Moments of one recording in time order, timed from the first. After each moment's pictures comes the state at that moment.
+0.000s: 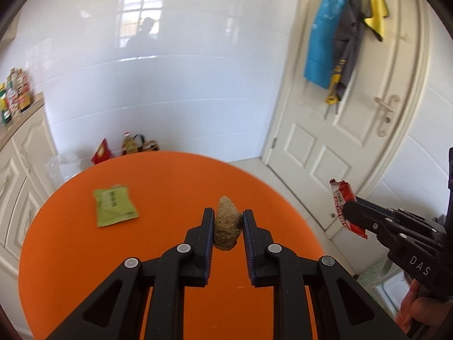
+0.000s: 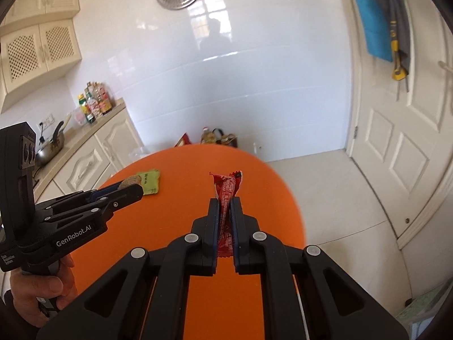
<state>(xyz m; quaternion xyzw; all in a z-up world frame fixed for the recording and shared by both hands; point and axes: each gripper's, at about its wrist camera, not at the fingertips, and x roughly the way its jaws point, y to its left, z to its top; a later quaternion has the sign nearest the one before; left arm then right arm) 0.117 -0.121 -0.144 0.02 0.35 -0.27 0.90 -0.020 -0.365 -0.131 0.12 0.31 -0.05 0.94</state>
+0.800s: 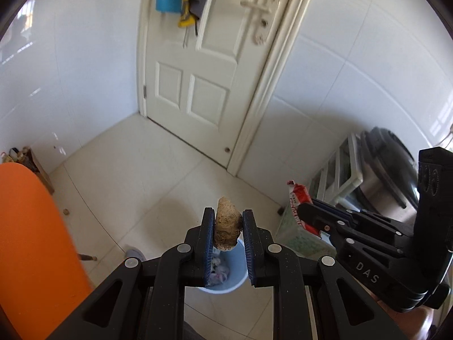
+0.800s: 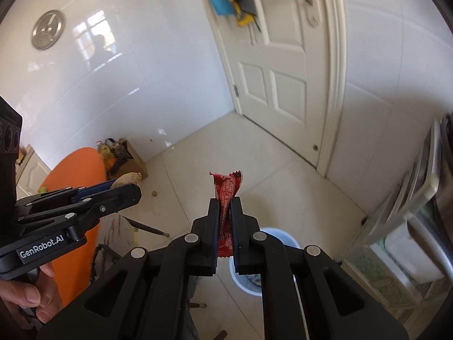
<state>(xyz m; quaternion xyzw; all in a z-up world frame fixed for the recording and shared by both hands) 0.064 -0.368 -0.206 0.13 0.44 -0.49 0.74 -0.210 -0.570 -0.205 0.24 0.35 -0.28 0.86</state>
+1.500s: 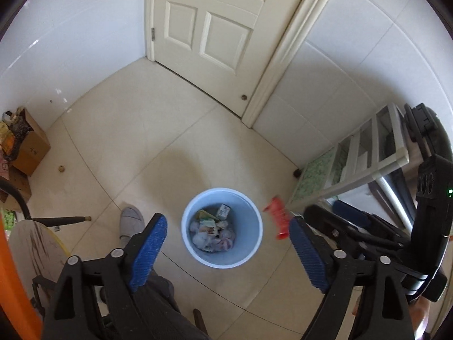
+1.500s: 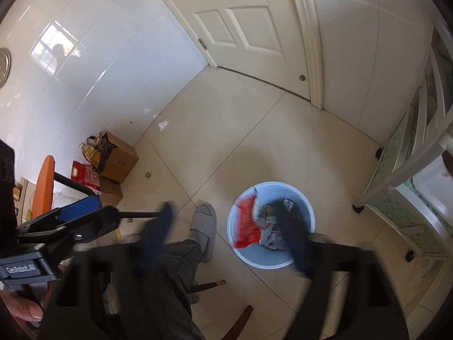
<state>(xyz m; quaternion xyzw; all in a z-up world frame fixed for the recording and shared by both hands) 0.122 -0.483 -0.289 0.18 0.54 -0.43 0.70 -0.222 -0.646 -0.317 0.38 0.39 -0.29 0.79</state>
